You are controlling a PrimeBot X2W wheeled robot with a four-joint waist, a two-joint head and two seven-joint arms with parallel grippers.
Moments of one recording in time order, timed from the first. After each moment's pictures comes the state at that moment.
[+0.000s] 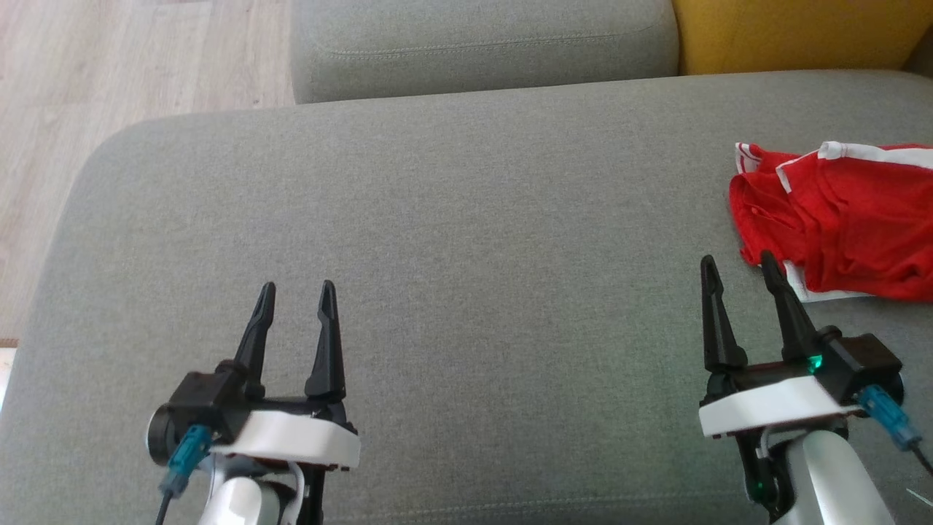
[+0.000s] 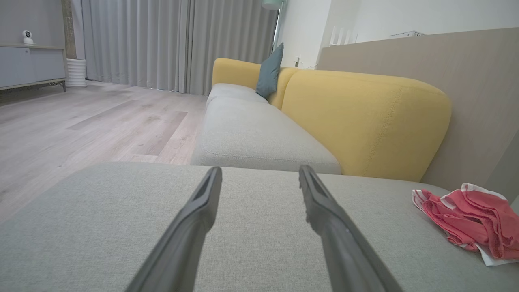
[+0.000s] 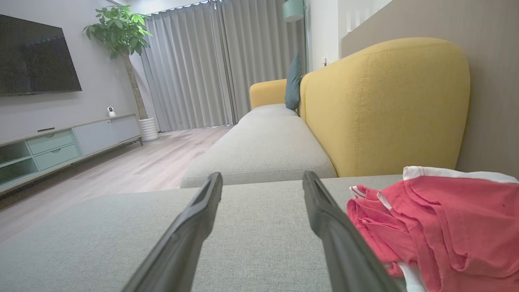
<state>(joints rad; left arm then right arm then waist) 0.00 0.04 -0.26 0.04 -0.24 0.12 -0.26 -0.09 -0.05 0.06 0.22 0.16 0.12 -0.25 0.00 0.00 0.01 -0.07</state>
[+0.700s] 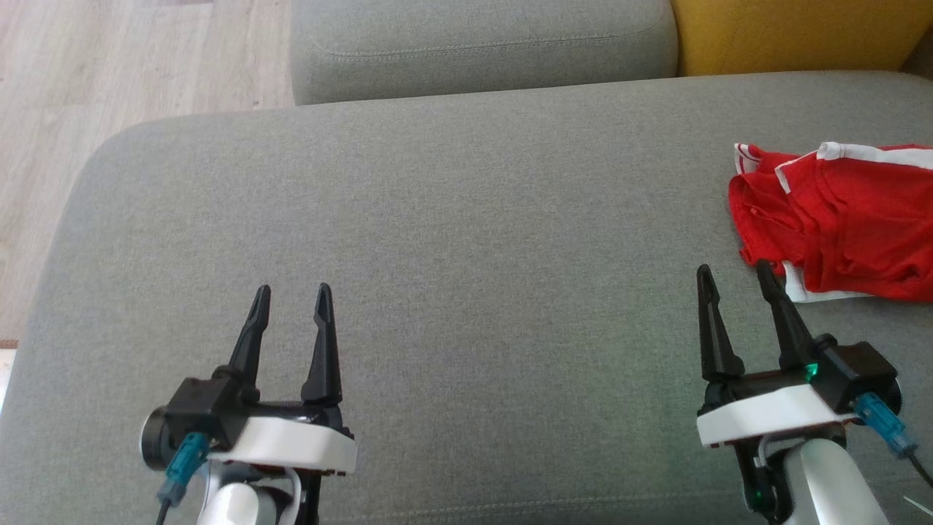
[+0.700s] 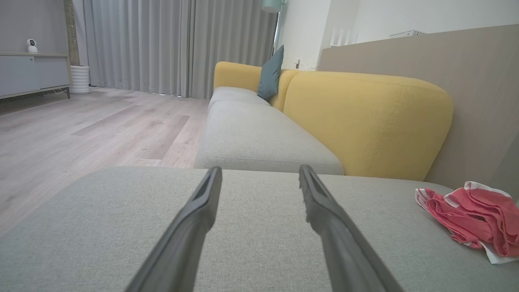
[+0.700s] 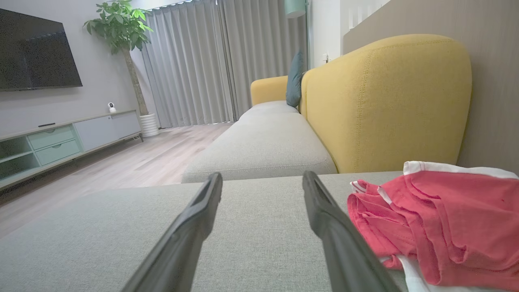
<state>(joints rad) 0.02 0.04 -0.25 0.02 -0.21 0.11 -0.26 -0.07 -0.05 0.06 0.21 0.15 0.12 -0.25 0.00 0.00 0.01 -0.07</state>
